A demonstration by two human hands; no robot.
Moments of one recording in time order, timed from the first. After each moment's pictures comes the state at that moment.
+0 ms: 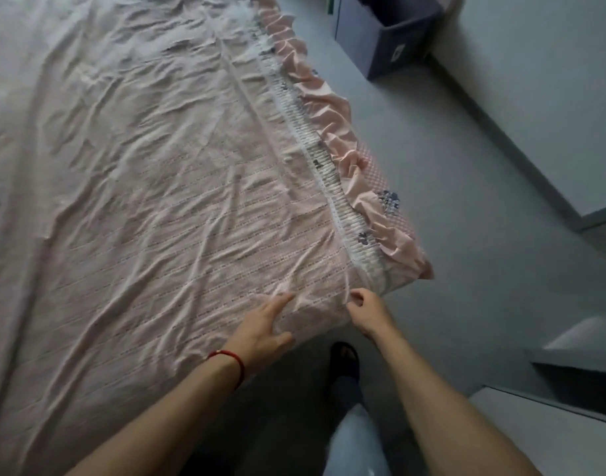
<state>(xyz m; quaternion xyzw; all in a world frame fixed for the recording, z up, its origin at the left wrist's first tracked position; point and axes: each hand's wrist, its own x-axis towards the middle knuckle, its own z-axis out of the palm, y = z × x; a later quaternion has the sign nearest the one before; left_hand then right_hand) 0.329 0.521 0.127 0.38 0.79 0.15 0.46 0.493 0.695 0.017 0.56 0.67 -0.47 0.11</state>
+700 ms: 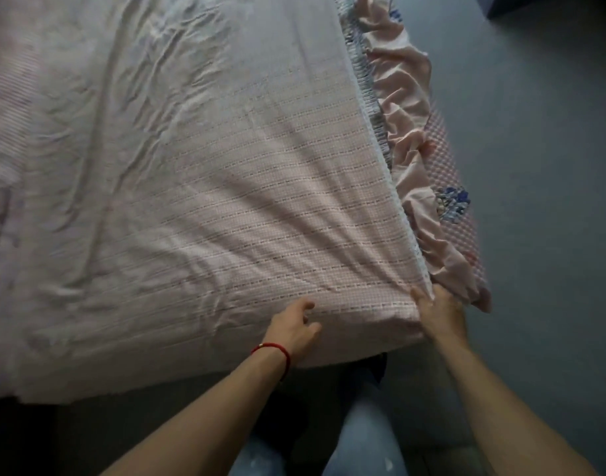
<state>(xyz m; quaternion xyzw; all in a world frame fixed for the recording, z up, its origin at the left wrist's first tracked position) 0.378 0.605 0.079 0.08 0.86 0.15 0.48 0.528 0.820 -0.043 0.55 0.72 -0.42 0.08</state>
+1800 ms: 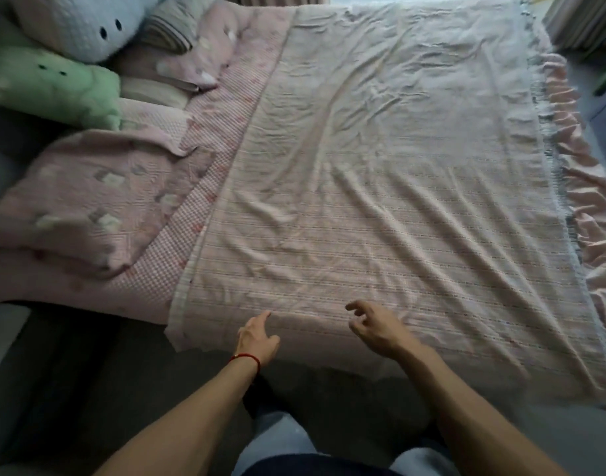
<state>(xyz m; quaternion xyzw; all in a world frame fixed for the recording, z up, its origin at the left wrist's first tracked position) 0.246 0.134 0.112 -0.08 0.90 0.25 0.34 0.291 0.400 0.130 0.13 0.87 -0.38 0.30</state>
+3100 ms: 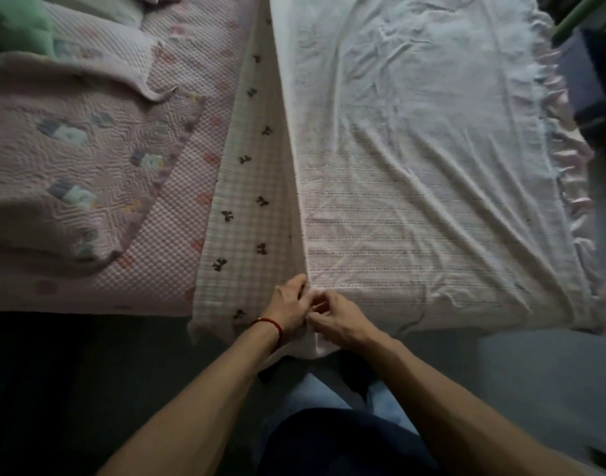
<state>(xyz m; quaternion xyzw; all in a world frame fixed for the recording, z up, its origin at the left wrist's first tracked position) 0.141 0.018 0.105 0.11 0.81 0.41 0.40 0.213 0.145 0.146 0.24 0.80 -0.43 0.33</state>
